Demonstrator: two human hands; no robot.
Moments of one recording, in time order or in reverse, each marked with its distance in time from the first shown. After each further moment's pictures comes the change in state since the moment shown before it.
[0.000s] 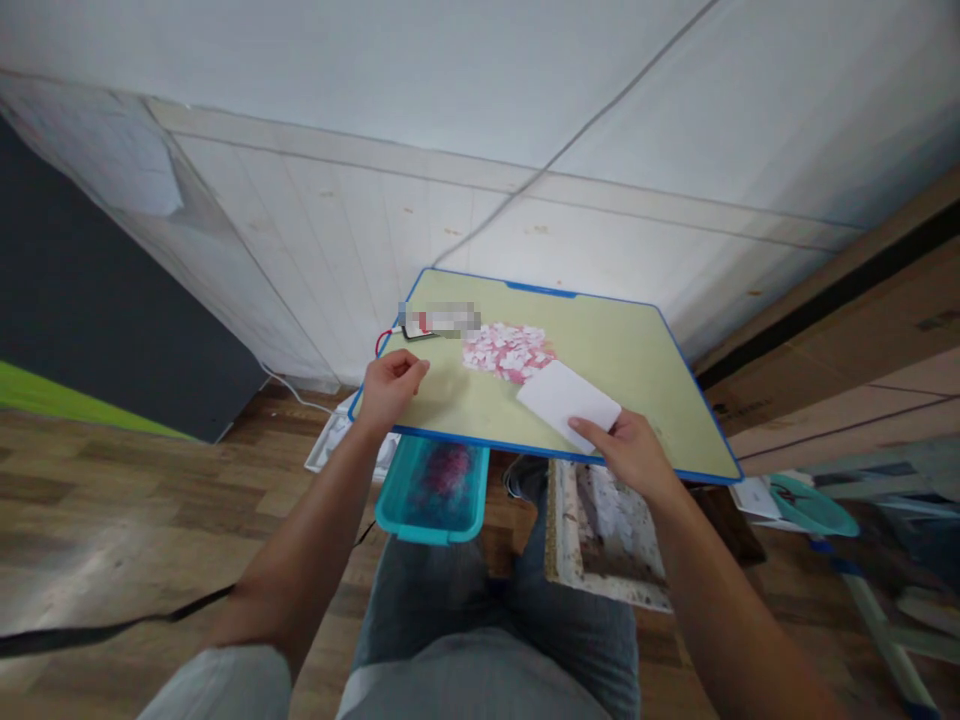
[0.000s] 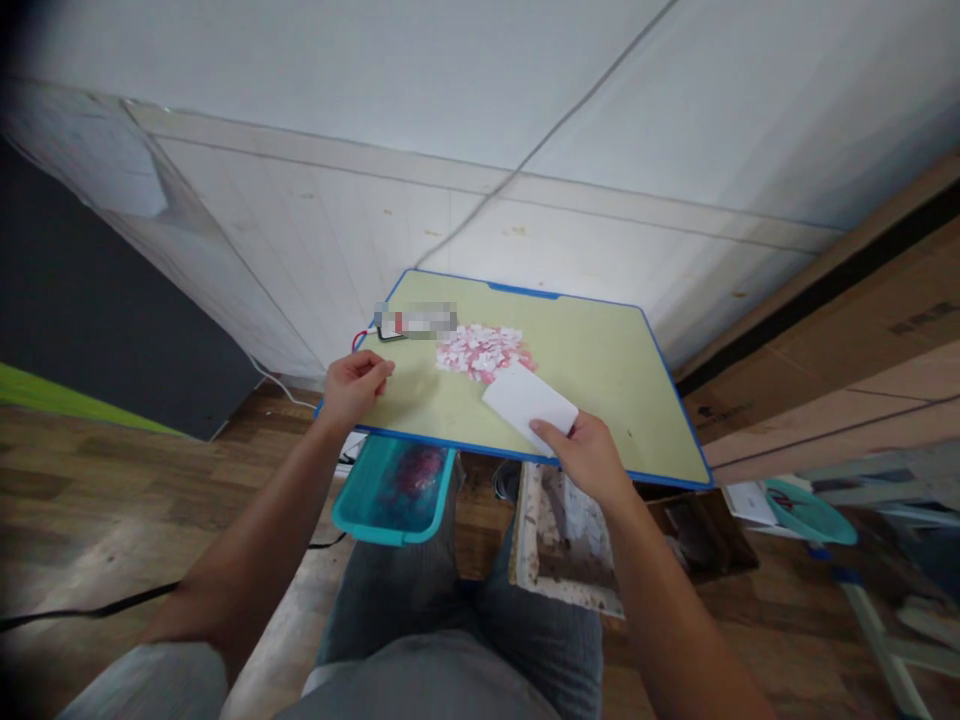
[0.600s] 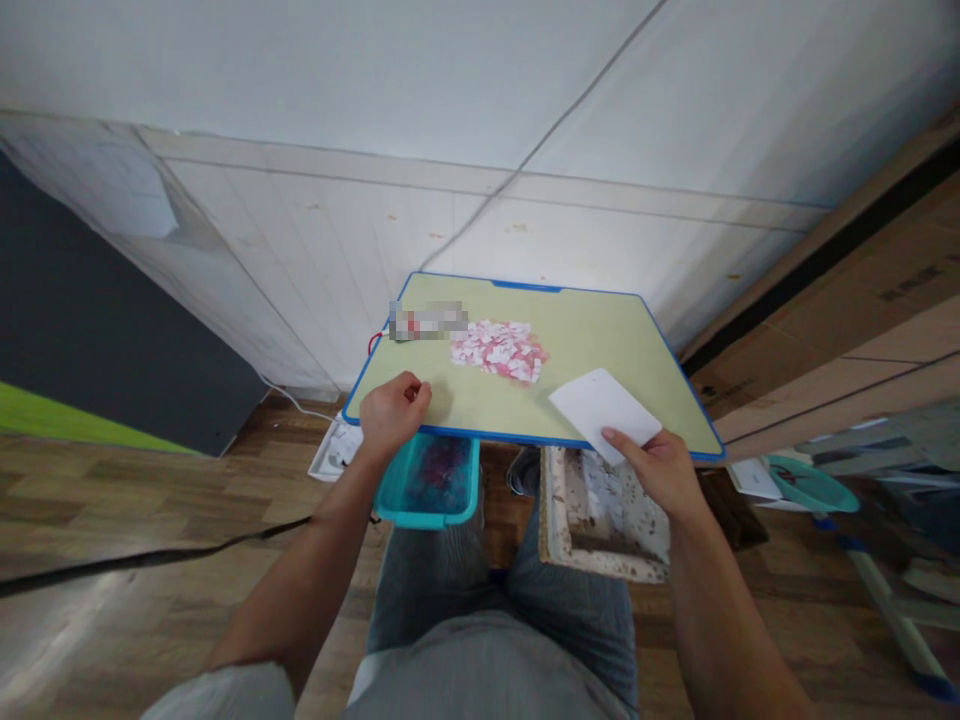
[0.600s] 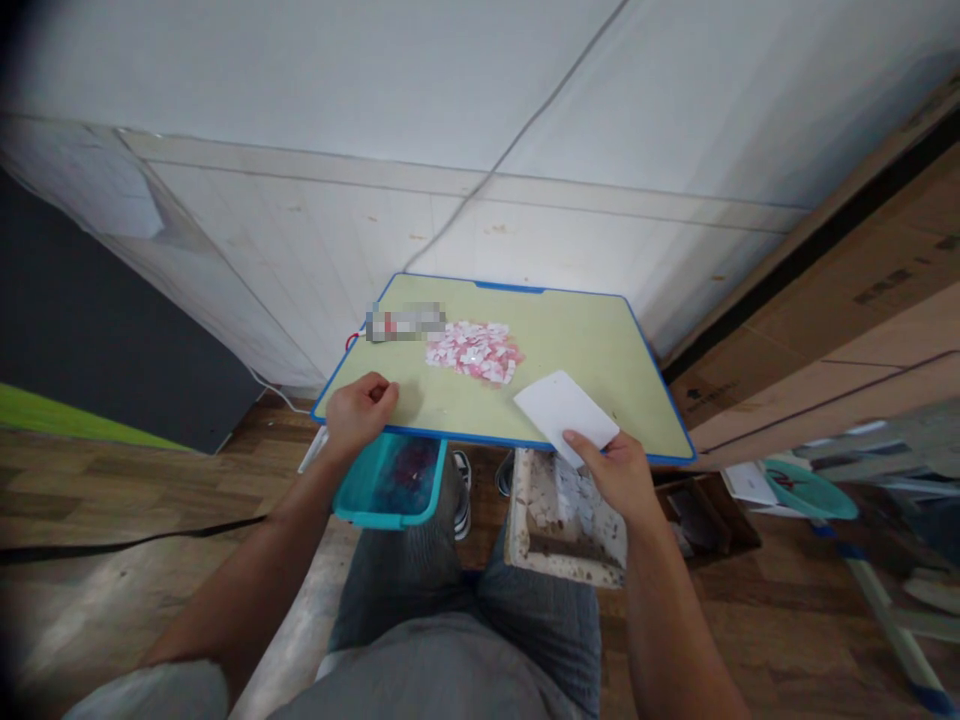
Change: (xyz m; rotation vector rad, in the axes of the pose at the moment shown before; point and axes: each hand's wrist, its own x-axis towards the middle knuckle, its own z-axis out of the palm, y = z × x) left_hand -0.051 0.021 0.012 0.855 0.052 0.036; right_hand -0.051 0.043 -0.035 0.126 0.263 0.036
